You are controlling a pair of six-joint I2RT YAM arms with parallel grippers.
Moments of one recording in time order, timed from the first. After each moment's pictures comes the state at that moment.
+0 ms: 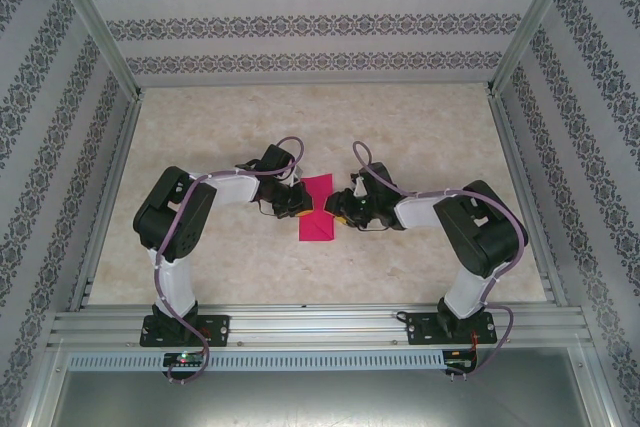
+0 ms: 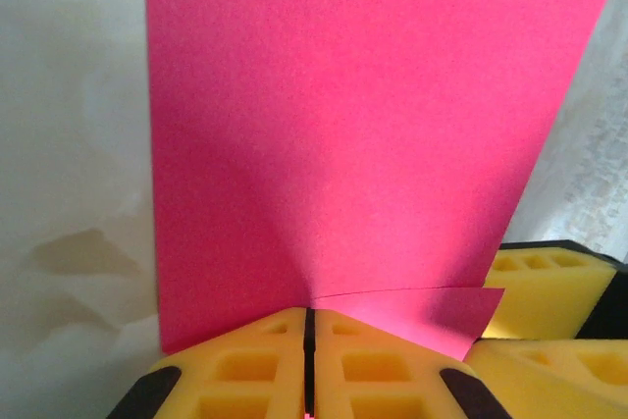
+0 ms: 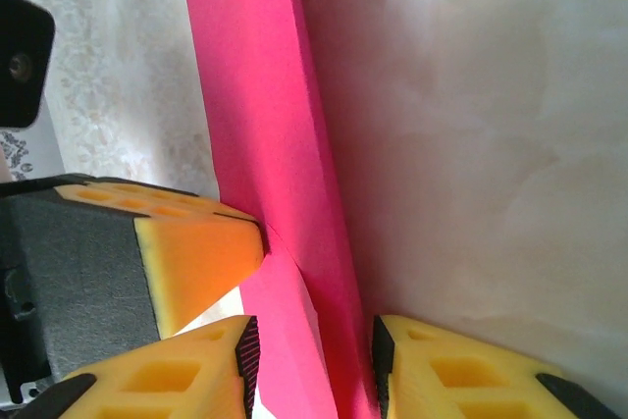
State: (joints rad) left arm -0.47 1.92 1.08 -0.27 0.56 -0.76; right arm 0.51 1.75 0.70 0.23 -0.56 1.00
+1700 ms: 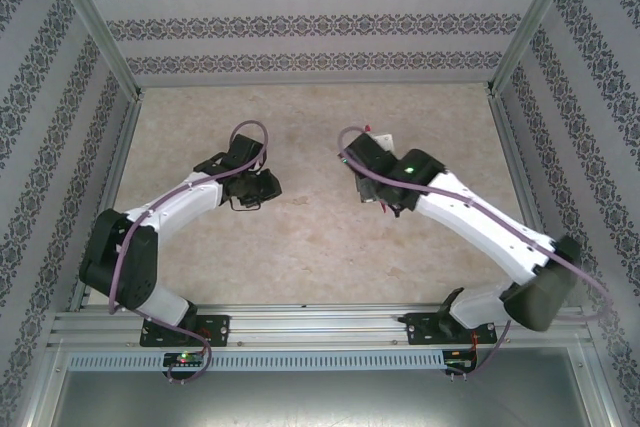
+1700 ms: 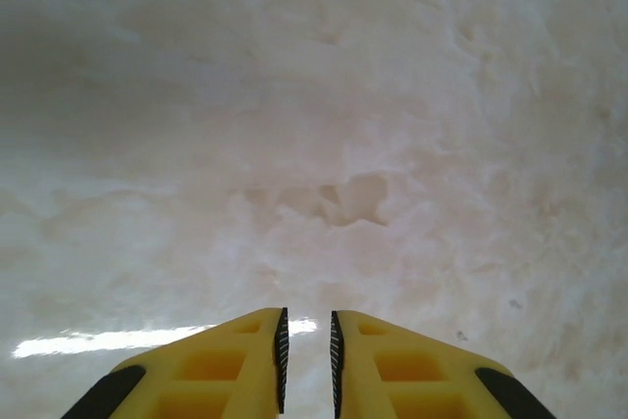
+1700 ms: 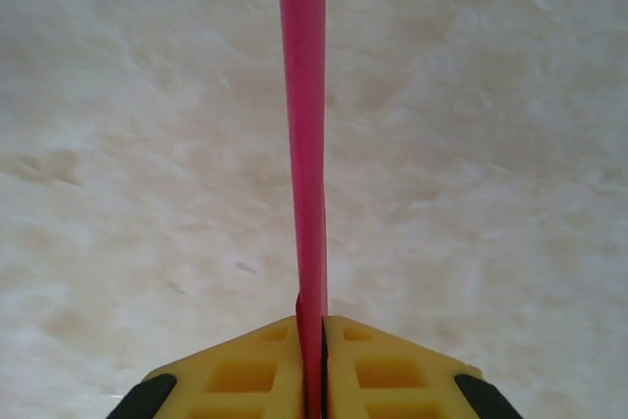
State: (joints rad) left arm -0.39 1.51 0.99 -0.52 0.19 -0.77; right arm 0.82 1.43 1.38 -1.17 0.49 0.60
